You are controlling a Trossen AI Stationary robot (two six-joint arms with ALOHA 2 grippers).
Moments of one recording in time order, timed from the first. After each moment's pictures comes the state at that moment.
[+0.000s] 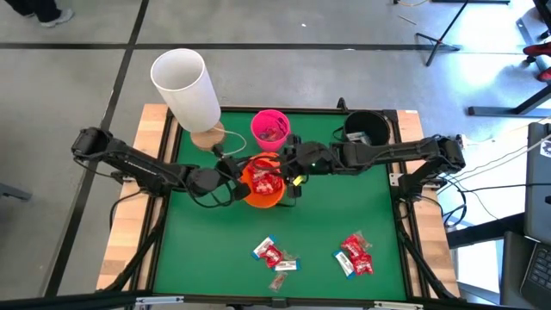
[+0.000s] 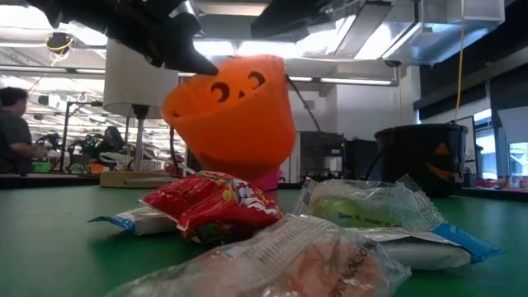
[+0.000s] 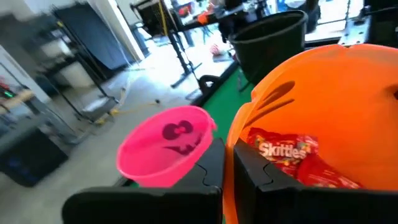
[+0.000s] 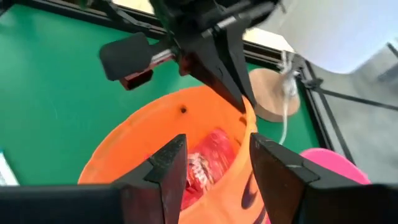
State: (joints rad) left arm -0.21 1.24 0.57 0.35 -0.91 0.08; right arm 0.06 1.61 1.37 -0.30 0.16 -0.23
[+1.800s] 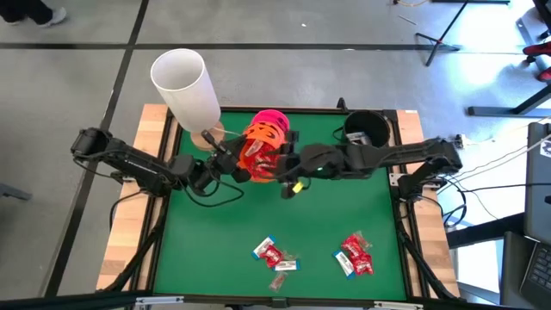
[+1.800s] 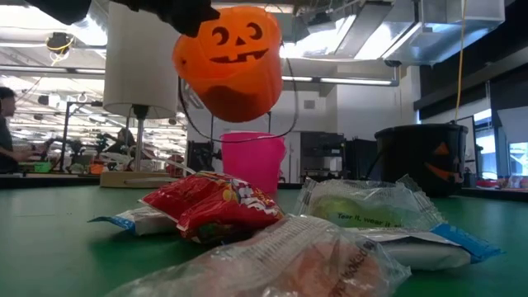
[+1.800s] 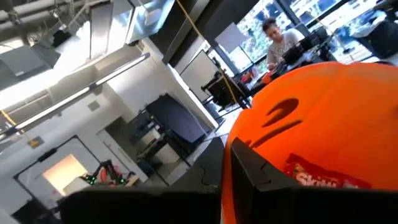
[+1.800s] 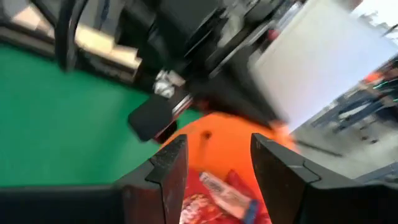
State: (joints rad) left arm -0.18 1.24 0.57 1.00 -0.99 0.96; right arm 0.15 1.64 1.58 -0.31 0.35 -0.39
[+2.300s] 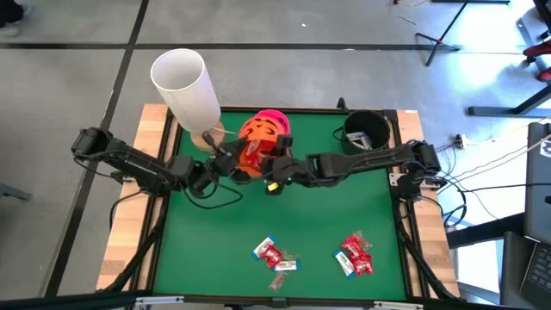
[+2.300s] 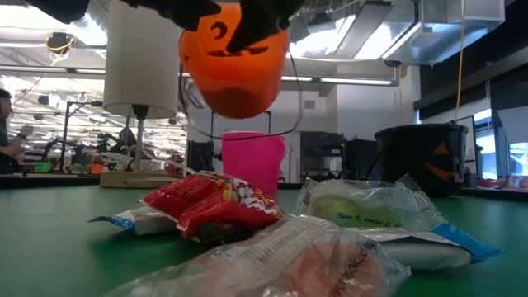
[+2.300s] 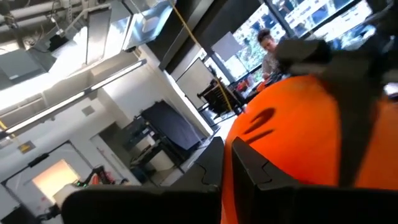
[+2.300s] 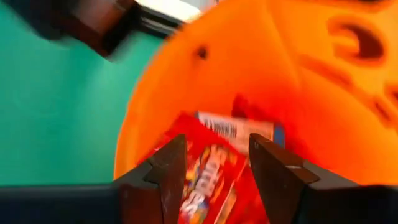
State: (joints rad) left arm -0.21 1.24 0.57 1.03 -0.96 0.95; right arm 0.11 1.83 1.58 -0.35 0.57 -0.25
